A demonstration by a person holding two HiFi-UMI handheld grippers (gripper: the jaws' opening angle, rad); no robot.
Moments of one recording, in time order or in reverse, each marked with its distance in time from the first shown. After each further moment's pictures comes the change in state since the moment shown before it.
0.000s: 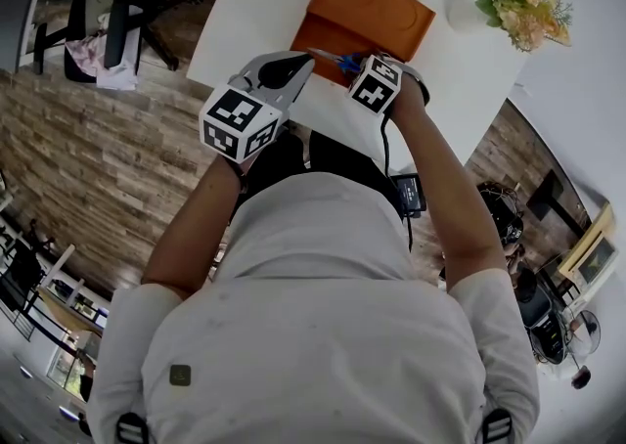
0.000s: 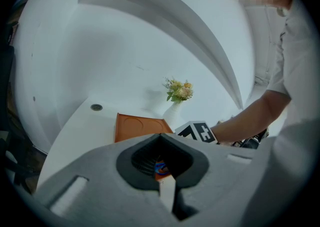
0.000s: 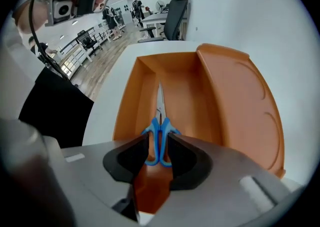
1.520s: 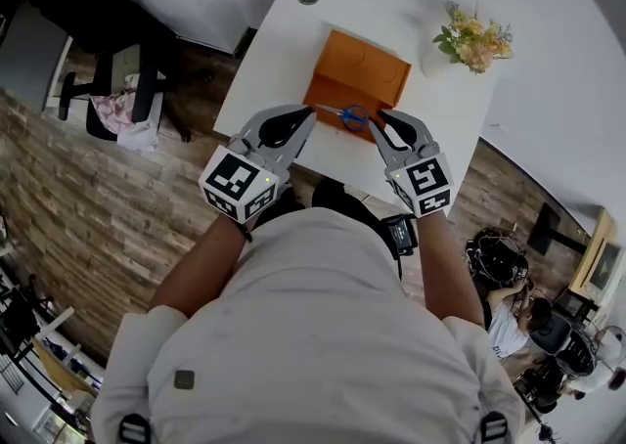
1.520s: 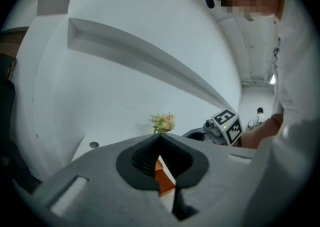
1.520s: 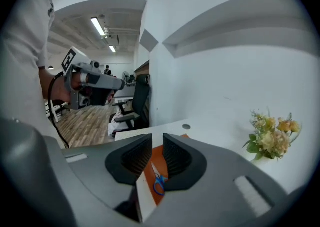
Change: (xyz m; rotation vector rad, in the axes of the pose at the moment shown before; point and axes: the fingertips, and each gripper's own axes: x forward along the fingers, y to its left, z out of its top) left arm -0.114 -0.070 0.090 0.154 -0.277 -0.041; right arm -0.259 0.041 0.059 0.329 -0.773 -0.382
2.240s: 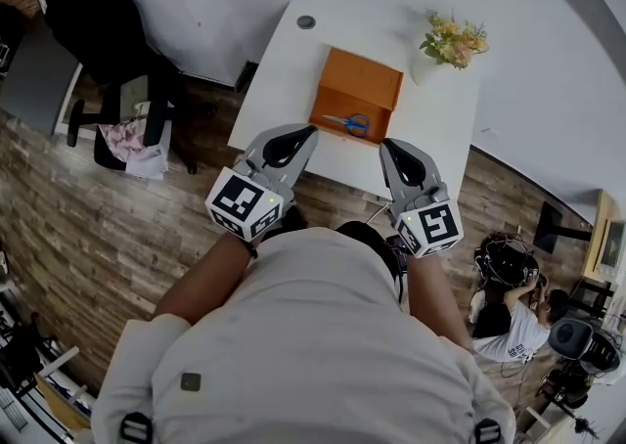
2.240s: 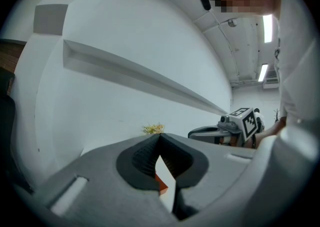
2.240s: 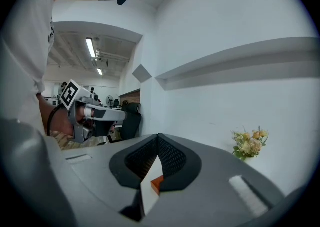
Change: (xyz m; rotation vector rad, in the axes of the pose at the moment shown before) left arm -0.080 -0.042 0.022 0.086 -0.110 -0.063; right arm -0.094 0.087 0.075 0.082 -0.337 -0.200
